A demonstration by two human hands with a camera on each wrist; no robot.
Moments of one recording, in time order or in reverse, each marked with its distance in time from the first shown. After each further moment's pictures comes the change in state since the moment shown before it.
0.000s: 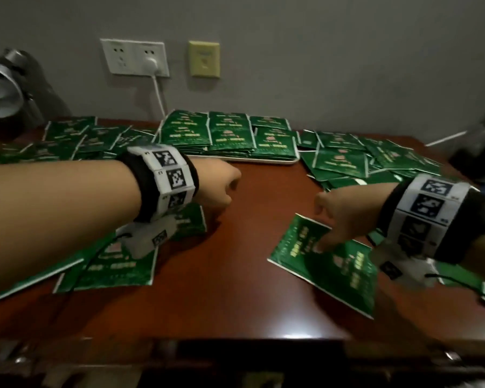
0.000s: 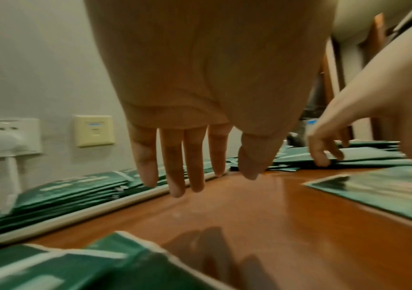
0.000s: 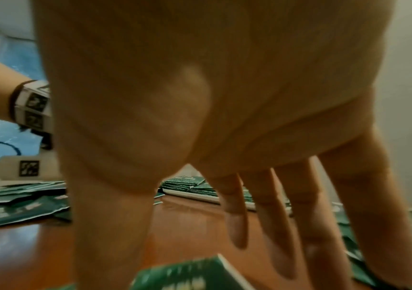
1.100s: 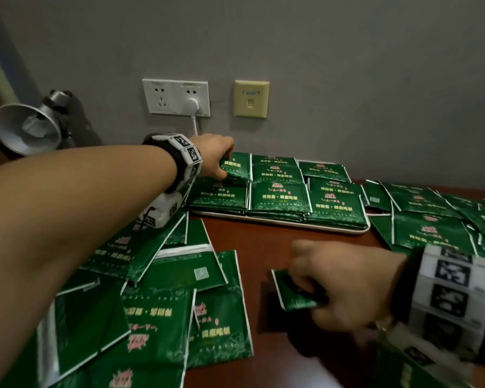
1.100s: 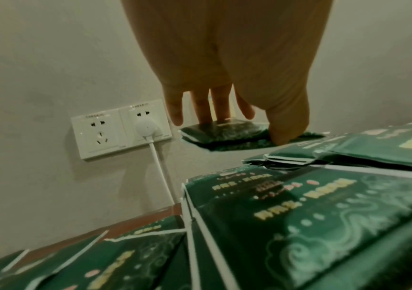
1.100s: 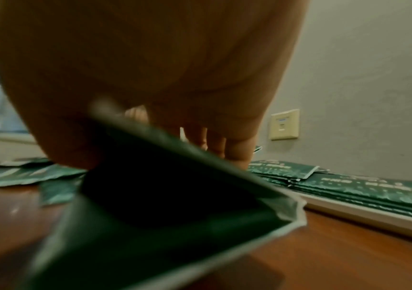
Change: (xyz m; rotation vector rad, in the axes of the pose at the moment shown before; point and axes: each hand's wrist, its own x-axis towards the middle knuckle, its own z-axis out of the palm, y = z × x) left_hand 0.129 -0.202 -0.040 -0.022 0.300 -0.254; right_hand 0.100 -0.051 -0.063 0.120 0.184 -0.559
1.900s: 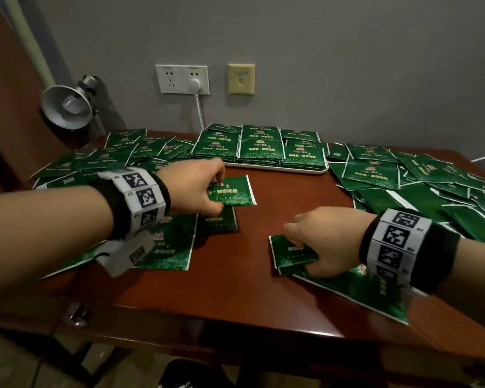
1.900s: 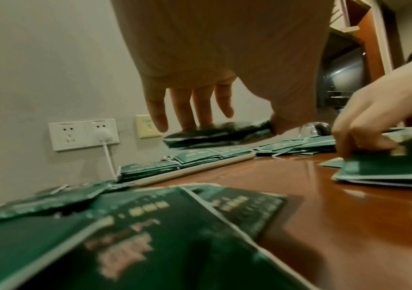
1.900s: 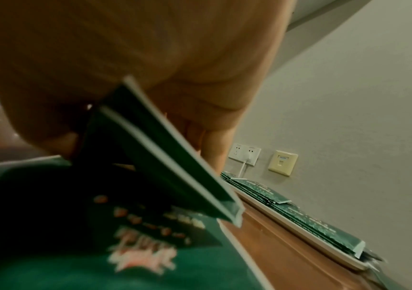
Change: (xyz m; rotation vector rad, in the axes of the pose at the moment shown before) left_hand -0.250 0.102 0.000 -0.128 -0.019 0.042; right_hand -0.103 -0.067 0.053 -0.307 -0.016 0.043
